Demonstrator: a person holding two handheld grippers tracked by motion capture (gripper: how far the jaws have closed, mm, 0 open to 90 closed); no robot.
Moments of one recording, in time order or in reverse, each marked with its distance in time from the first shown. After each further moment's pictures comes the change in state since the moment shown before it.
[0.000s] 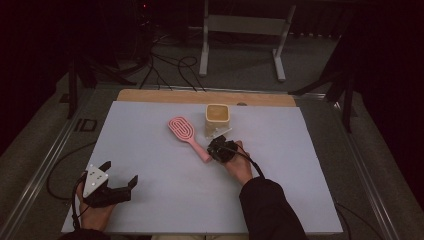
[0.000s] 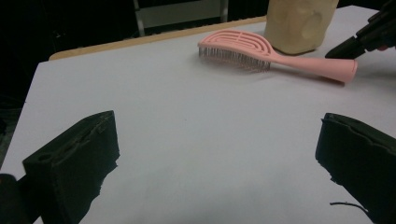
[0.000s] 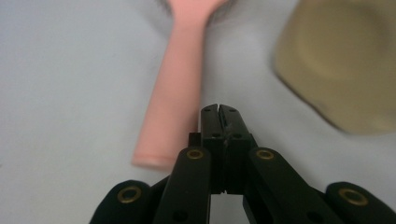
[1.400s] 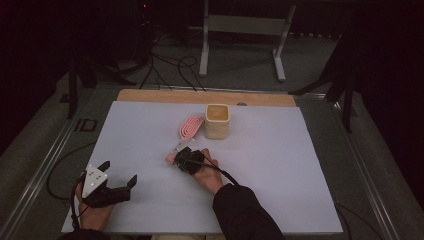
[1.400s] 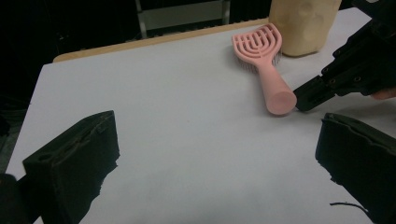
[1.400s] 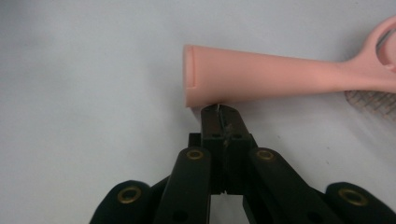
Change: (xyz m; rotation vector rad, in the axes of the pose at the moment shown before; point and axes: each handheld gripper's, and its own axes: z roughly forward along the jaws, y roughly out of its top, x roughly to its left) left arm 0.001 0.000 -0.001 -0.009 0.009 -0.001; right arm 0.088 0.039 0.037 -0.030 0.105 -0.157
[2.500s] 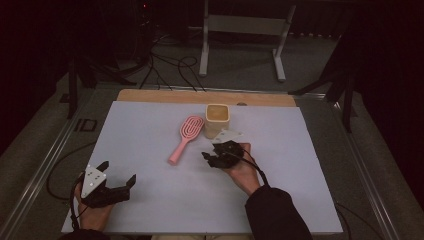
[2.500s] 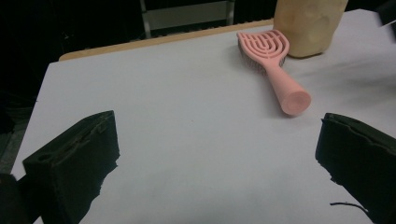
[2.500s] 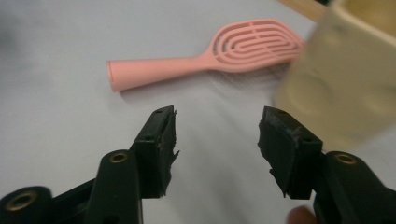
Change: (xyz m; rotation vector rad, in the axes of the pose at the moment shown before) left arm 0.001 -0.001 -0.001 -0.004 0.017 -0.014; right arm -0.049 -0.044 -0.106 -0.170 -0.115 0.134
